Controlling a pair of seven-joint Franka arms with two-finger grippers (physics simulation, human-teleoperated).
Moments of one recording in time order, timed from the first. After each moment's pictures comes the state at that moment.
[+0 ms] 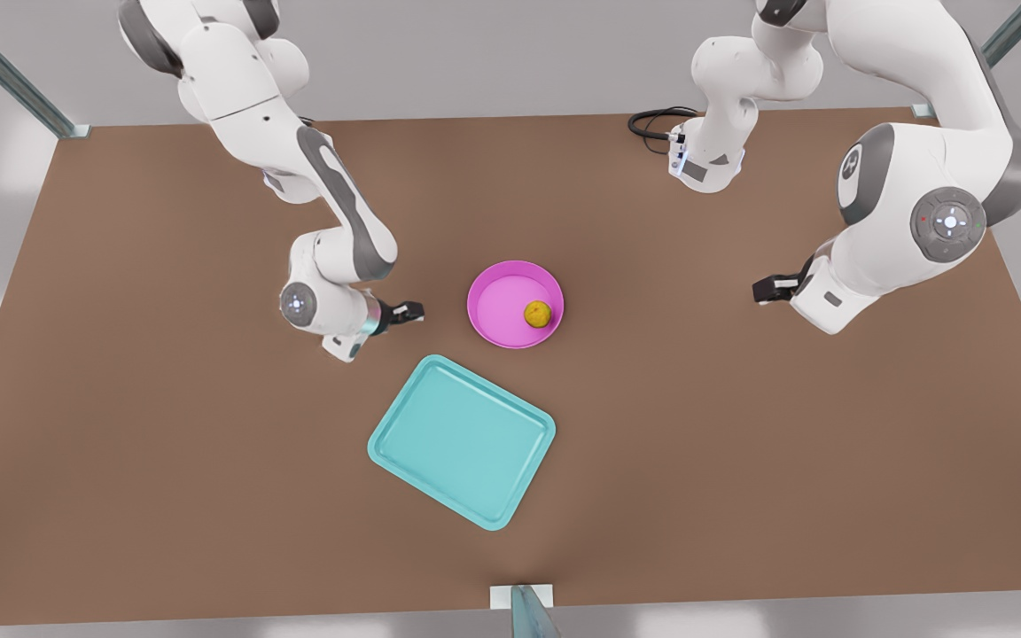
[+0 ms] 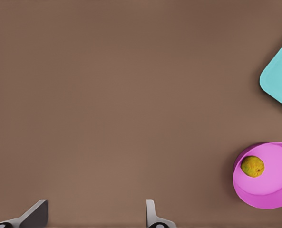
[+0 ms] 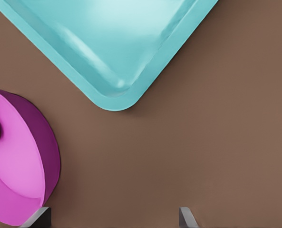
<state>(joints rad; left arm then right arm) -0.21 0.23 0.04 -1.35 0.00 1.36 -0.21 0.49 0.33 -0.01 -2.15 0.59 2.29 -0.16</state>
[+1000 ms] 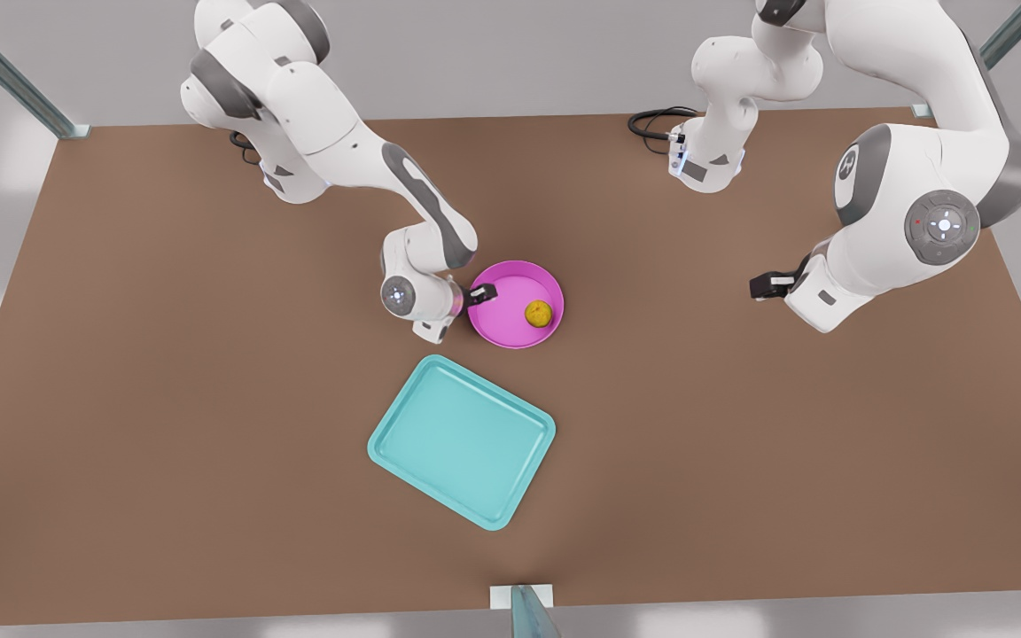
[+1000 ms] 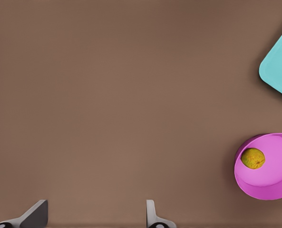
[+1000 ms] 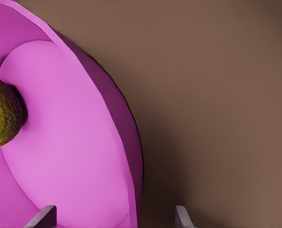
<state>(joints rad) -0.21 0.23 0.03 -1.35 -0.01 1.34 -0.18 0.66 0.56 0.09 -2.02 0.78 2.43 -0.16</state>
